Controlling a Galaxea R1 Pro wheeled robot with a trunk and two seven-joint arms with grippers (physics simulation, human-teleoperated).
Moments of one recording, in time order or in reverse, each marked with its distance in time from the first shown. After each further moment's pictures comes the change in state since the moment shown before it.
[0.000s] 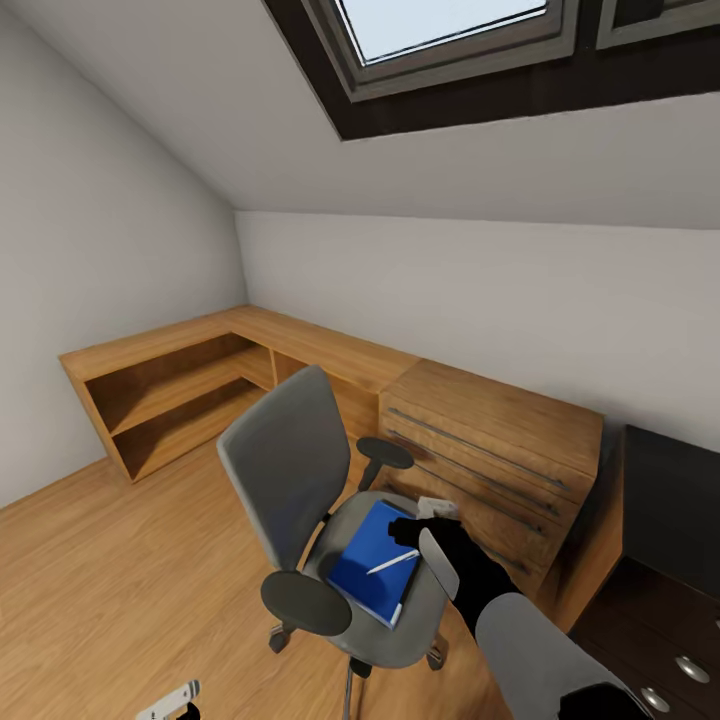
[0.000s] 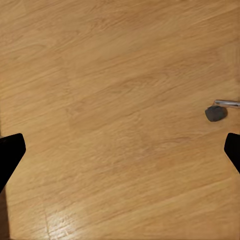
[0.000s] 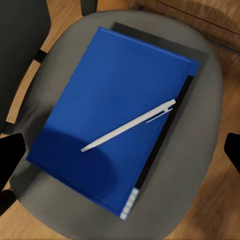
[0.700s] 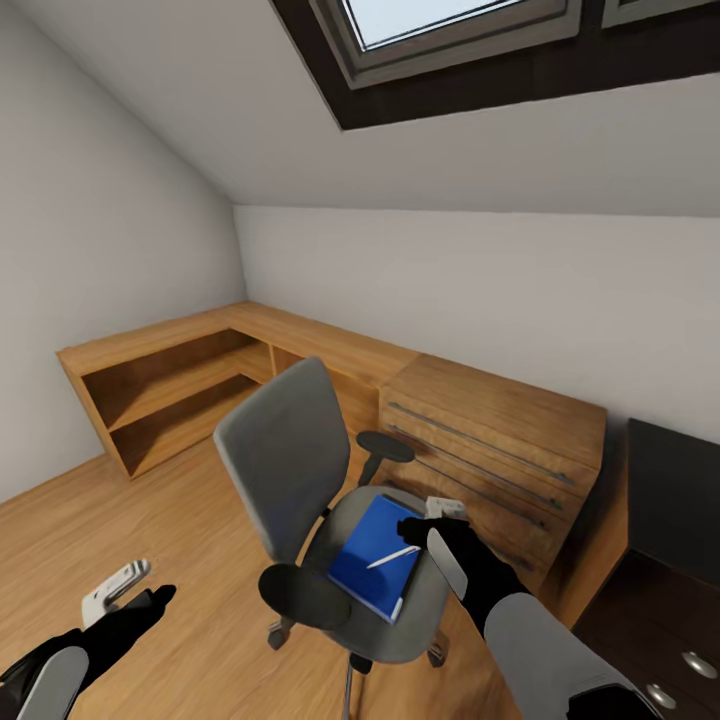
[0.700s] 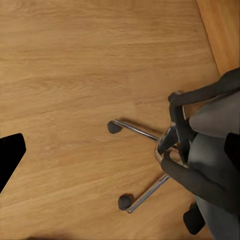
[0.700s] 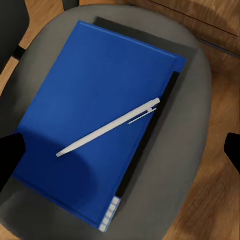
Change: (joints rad) left arm 0.123 0.082 0.373 -1.037 0.423 0.903 0.053; right arm 0.003 -0.028 0.002 -0.008 0.001 -0.002 -0.001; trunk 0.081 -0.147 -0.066
